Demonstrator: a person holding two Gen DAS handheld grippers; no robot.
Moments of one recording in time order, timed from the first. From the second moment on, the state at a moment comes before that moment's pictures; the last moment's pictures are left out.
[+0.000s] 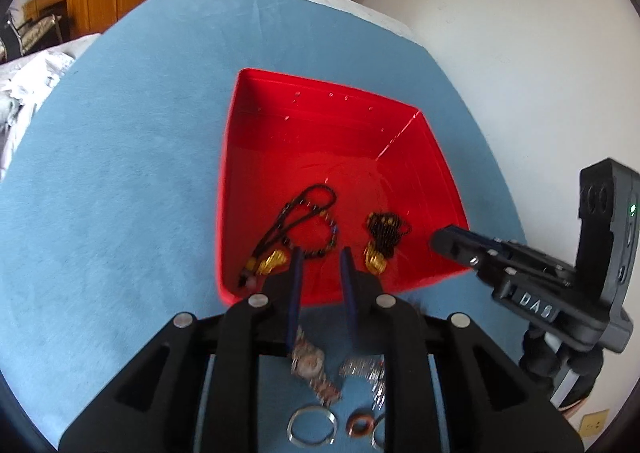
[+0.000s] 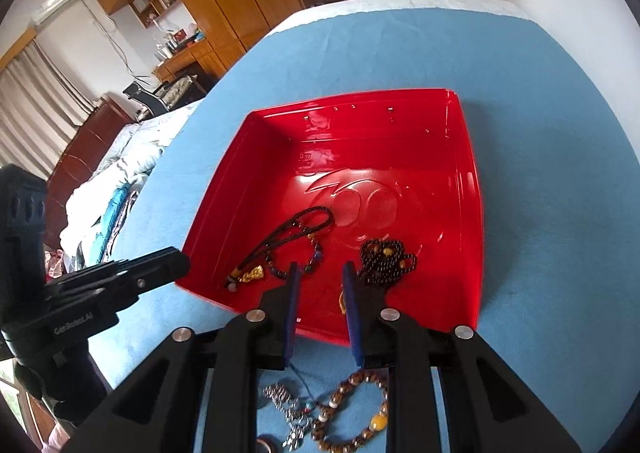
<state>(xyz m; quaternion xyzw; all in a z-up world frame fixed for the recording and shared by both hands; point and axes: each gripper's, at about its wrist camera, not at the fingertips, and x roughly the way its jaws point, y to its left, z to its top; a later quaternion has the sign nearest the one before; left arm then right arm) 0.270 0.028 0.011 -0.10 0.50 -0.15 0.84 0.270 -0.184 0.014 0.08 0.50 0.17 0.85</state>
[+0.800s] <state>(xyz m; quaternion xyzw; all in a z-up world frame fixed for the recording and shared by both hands) 0.156 0.042 -0.037 -0.05 0.56 -0.13 0.82 0.152 -0.180 -0.030 0.05 0.57 0.18 0.80</state>
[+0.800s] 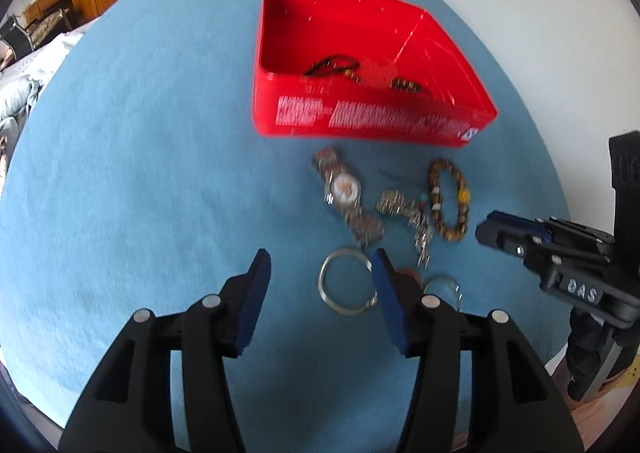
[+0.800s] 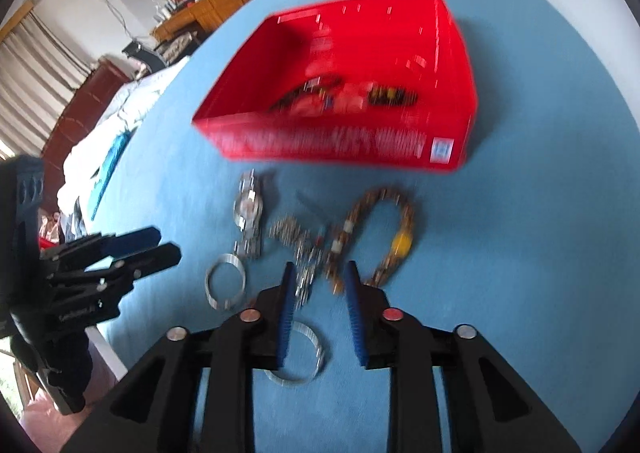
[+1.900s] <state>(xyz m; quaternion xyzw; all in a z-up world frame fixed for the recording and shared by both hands) 0.112 0.060 -0.061 -0.07 0.58 -0.09 0.81 0.113 -0.136 -0.070 -0.02 0.61 0.15 0.78</state>
